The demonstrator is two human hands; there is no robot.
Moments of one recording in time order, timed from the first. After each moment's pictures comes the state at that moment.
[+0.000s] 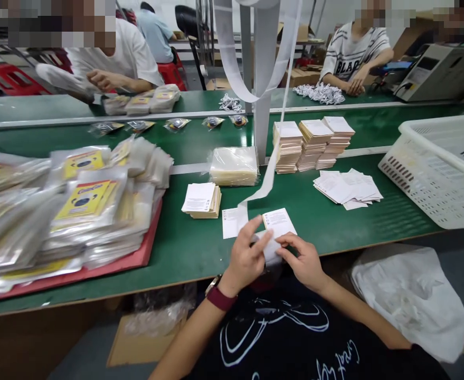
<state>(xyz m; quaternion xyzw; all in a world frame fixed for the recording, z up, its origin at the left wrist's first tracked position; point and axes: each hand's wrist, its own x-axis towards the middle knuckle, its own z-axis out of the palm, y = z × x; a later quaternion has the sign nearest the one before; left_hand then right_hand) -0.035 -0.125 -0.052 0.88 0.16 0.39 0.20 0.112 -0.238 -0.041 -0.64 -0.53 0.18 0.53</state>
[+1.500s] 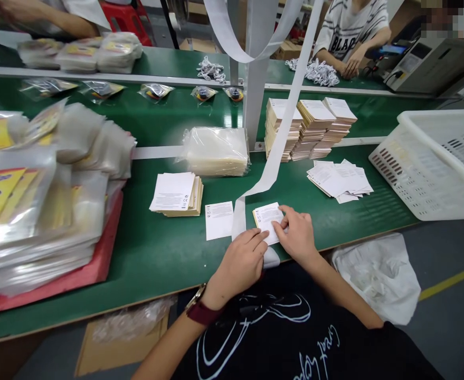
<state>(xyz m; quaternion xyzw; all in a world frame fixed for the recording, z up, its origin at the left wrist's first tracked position) -0.023 -0.121 -0.052 0.95 0.07 0.26 0.17 0.151 -0.202 -0.053 -0.83 -0.49 0.00 0.26</state>
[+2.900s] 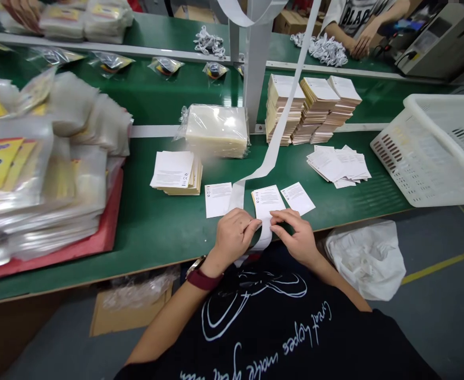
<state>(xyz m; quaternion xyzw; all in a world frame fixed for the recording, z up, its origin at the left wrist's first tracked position) -0.024 -0.118 -0.050 0.87 0.16 0.38 0.27 0.121 -0.244 -0.027 -0.69 -0.53 0.16 0.46</state>
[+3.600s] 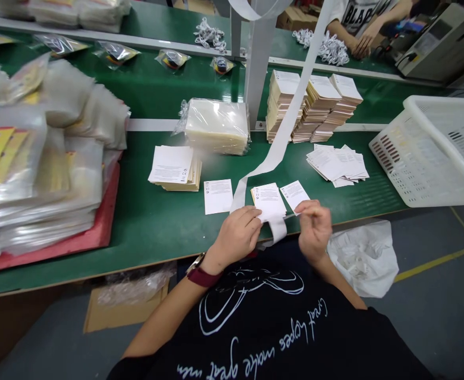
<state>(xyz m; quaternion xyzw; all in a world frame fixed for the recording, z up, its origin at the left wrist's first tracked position) -0.024 -0.122 -0.053 0.92 0.08 0.34 0.18 0.134 -0.249 -0.038 -0.72 -0.44 -0.04 0.53</state>
